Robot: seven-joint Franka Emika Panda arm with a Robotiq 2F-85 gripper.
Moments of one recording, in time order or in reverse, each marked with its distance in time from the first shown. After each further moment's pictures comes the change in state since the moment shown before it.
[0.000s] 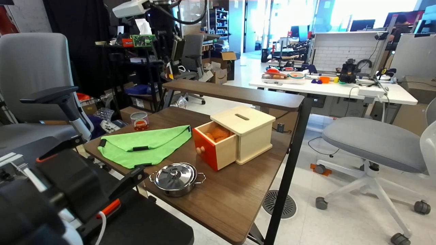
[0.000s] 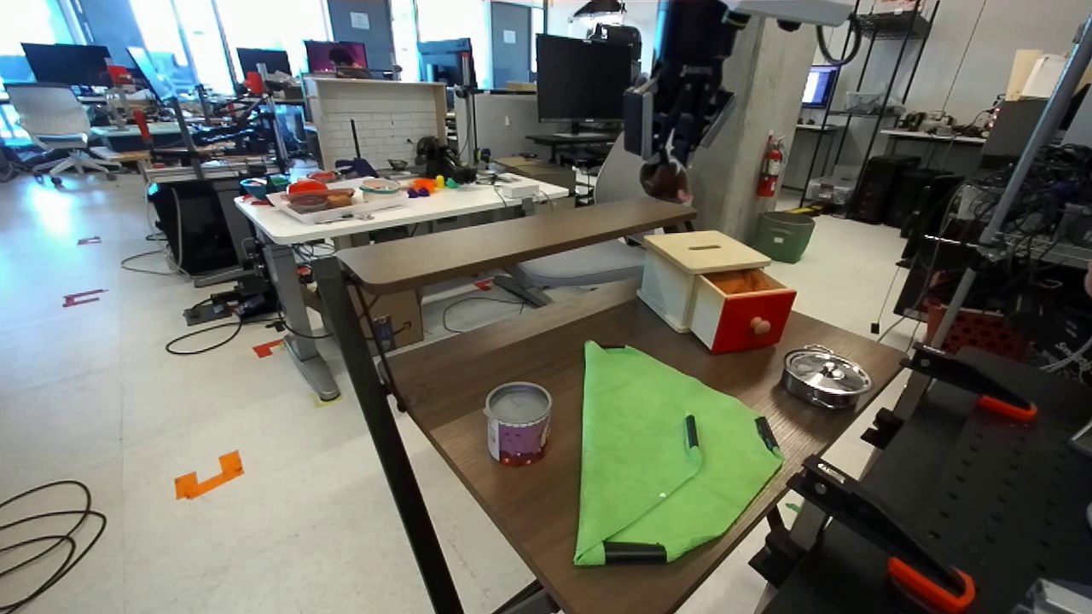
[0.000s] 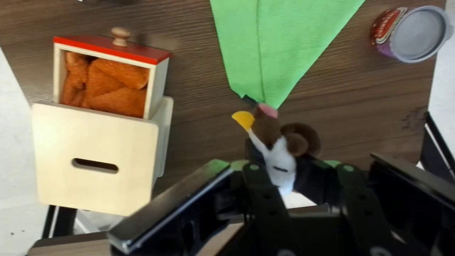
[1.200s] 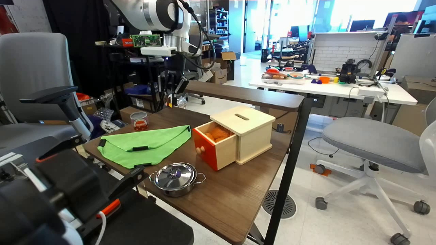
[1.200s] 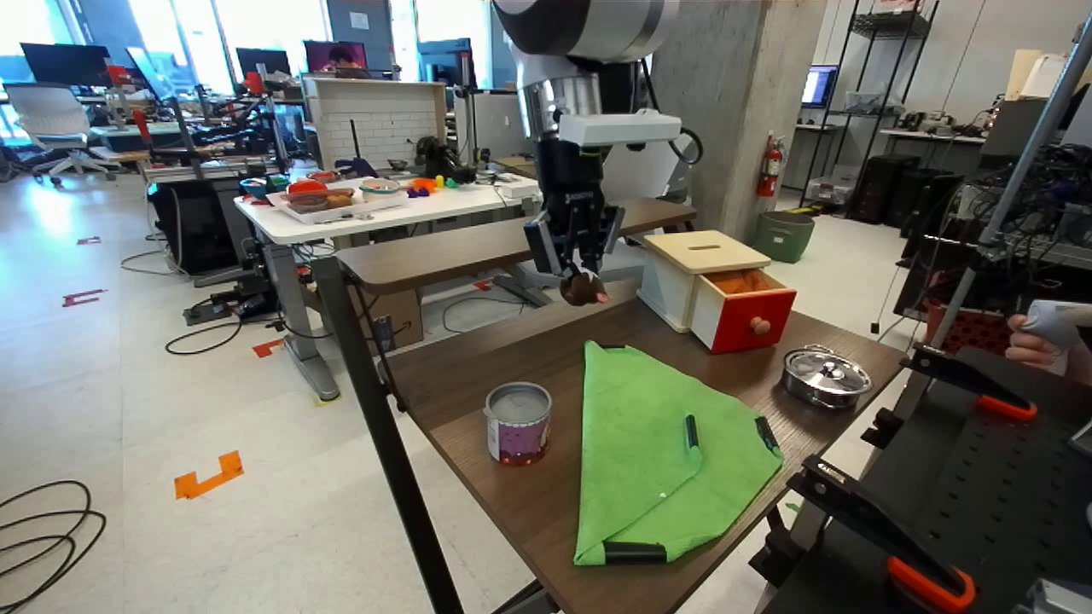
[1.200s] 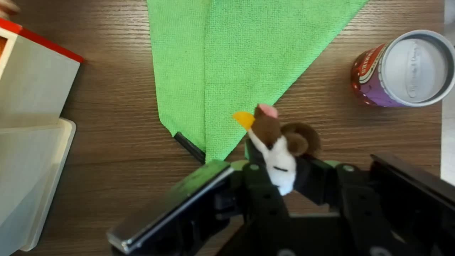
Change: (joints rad) arm 0.044 0.605 0.057 0.723 0.031 -0.482 -0.078
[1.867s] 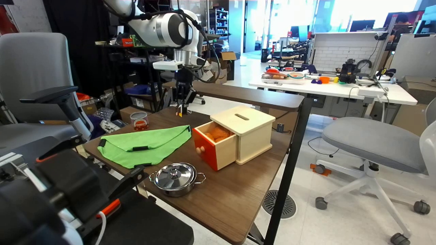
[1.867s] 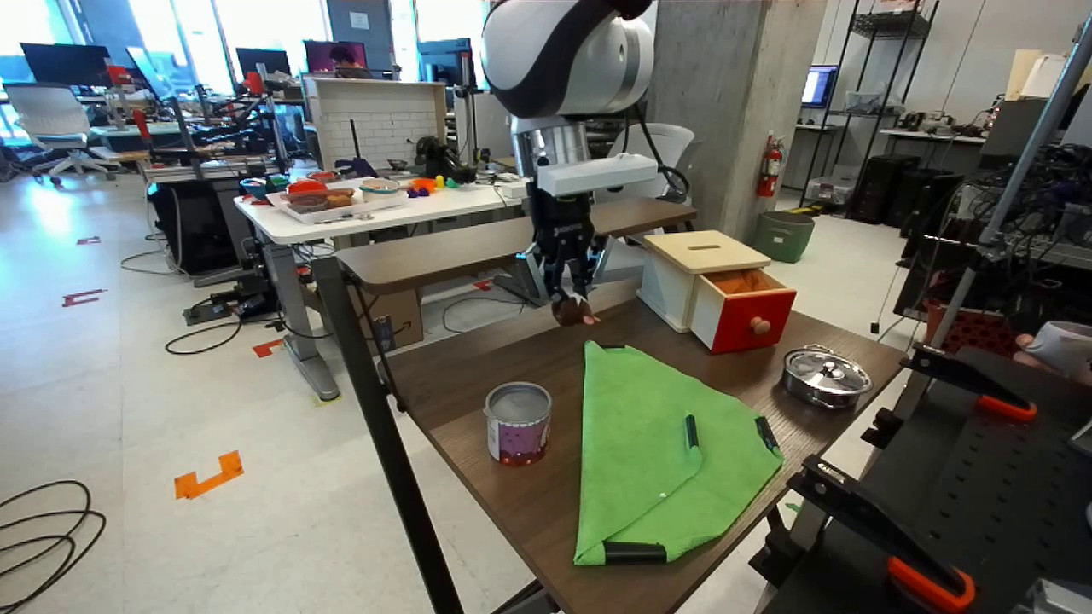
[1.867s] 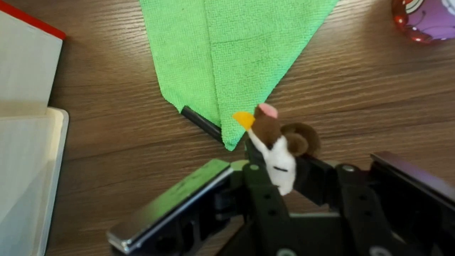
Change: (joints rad) arm 0.009 0.198 -0.037 0.240 -0.001 -0.023 0.116
